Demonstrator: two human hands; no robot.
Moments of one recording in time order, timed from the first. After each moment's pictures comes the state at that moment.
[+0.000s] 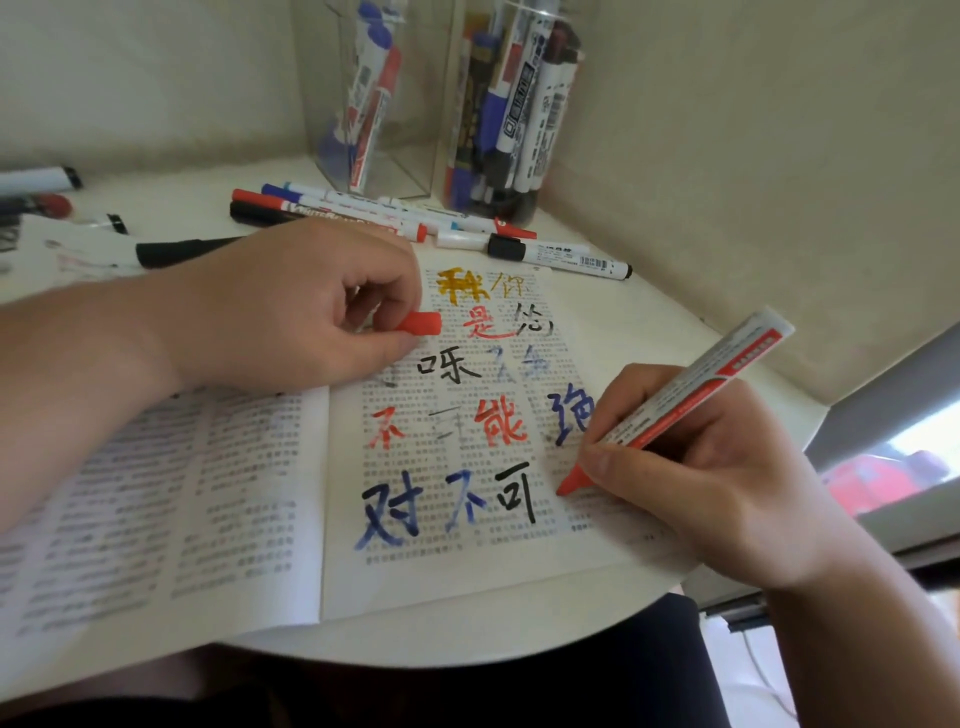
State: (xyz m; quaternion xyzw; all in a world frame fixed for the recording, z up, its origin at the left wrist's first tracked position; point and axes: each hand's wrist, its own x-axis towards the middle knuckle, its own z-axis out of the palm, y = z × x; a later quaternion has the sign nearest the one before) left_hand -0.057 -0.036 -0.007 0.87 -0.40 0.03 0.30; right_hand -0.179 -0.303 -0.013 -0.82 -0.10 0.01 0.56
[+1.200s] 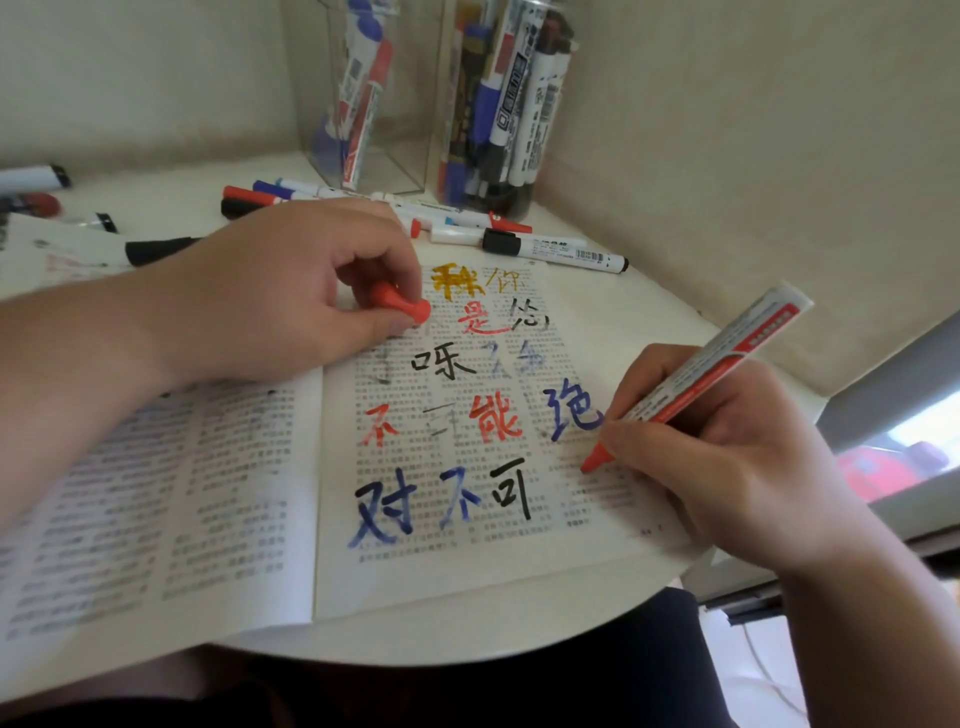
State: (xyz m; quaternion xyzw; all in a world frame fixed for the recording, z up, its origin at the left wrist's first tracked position) left_hand -0.048 -0.039 -0.013 0.86 -0.38 0.06 0.34; right_hand -0.176 -0.311 -0.011 -0.85 -0.06 -0.05 0.52
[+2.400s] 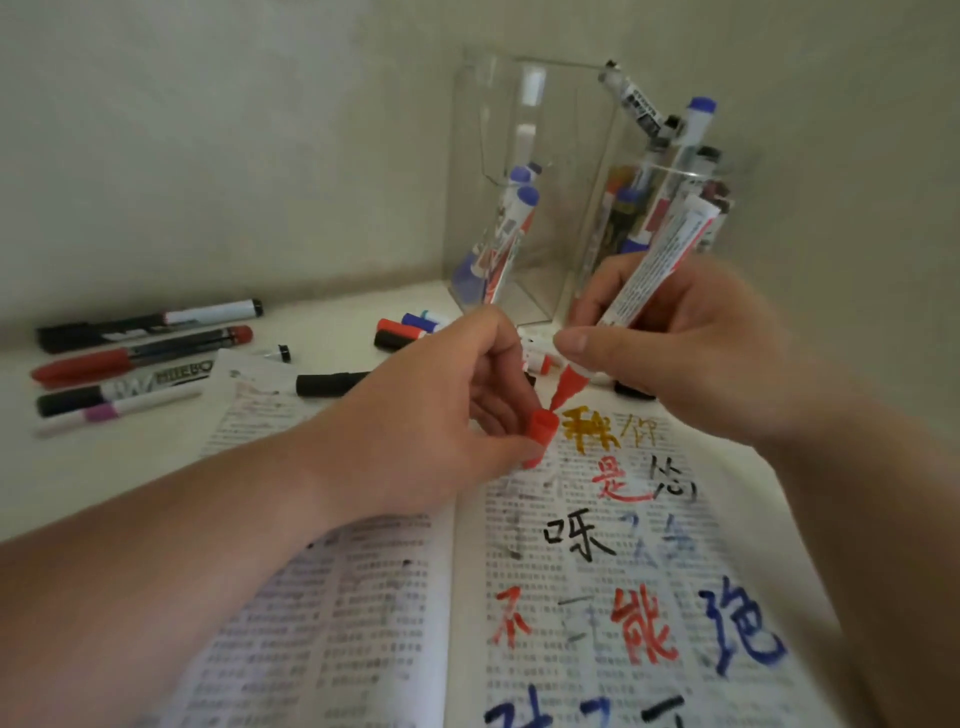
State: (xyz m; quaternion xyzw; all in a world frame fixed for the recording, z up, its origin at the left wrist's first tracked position) left_hand -0.042 -0.038 -0.007 0.82 -0.23 0.00 0.53; right_hand -0.011 -0.243 0.039 -0.80 -0.29 0.01 0.52
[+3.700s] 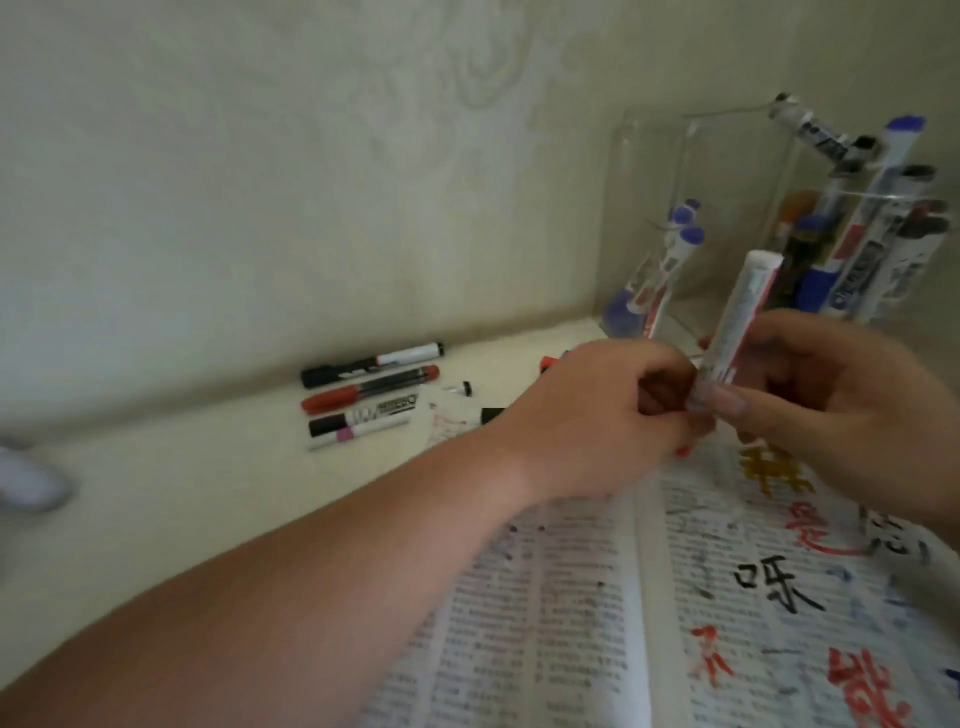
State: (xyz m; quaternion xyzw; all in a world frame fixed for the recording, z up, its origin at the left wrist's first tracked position) left_hand -0.030 -0.028 0.008 0.86 -0.21 0.04 0.46; right_hand -0.023 -0.226 0.021 -0.81 -0.27 -0.01 0.52
